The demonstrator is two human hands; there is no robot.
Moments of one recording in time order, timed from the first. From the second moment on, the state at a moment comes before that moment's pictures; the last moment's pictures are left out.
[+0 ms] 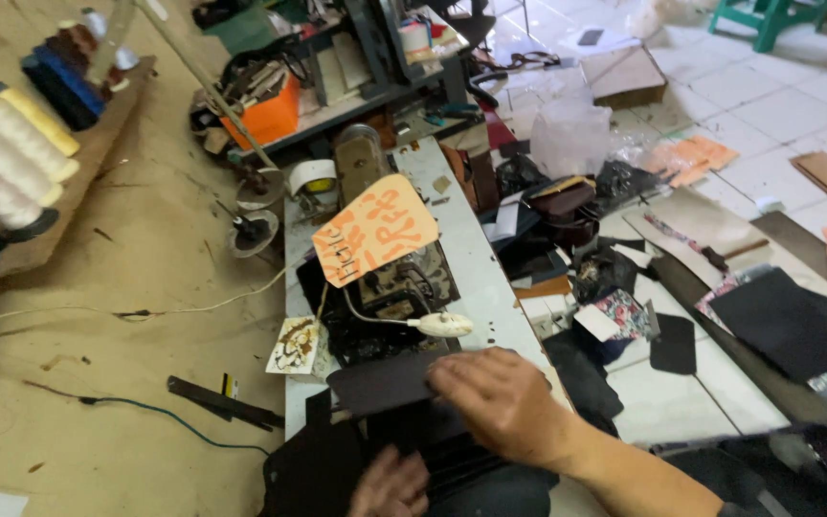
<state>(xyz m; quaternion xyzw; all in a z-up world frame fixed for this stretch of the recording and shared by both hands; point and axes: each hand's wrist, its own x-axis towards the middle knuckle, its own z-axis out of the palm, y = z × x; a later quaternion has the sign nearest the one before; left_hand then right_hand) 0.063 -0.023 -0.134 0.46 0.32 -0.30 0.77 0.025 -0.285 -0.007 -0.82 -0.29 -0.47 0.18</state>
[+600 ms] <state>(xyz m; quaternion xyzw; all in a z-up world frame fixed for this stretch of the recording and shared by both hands) 0.075 -0.077 -0.088 0.59 0.27 -0.16 0.75 0.034 -0.278 -0.018 -0.80 -0.23 -0.40 0.39</state>
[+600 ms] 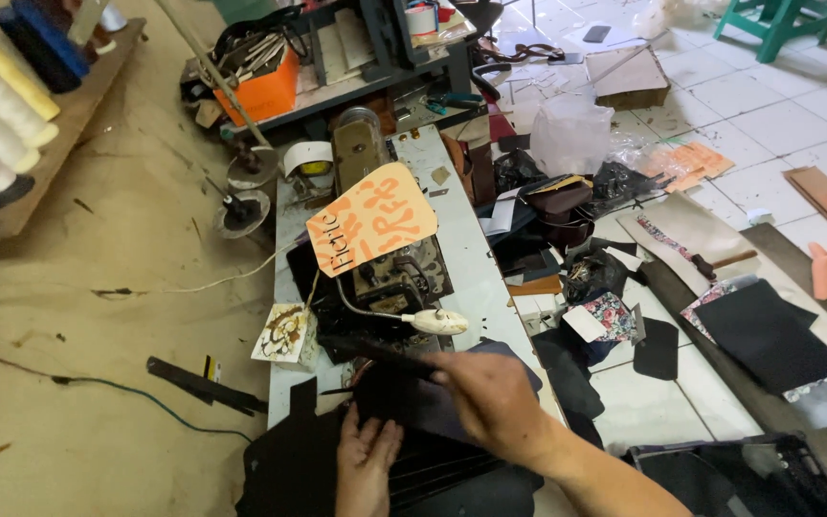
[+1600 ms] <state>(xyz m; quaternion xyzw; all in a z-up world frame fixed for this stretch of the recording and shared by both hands) 0.035 -0.047 -0.010 0.71 -0.08 -0.04 0.69 0.032 -0.206 0.016 -0.75 -0.15 -0.29 0.57</state>
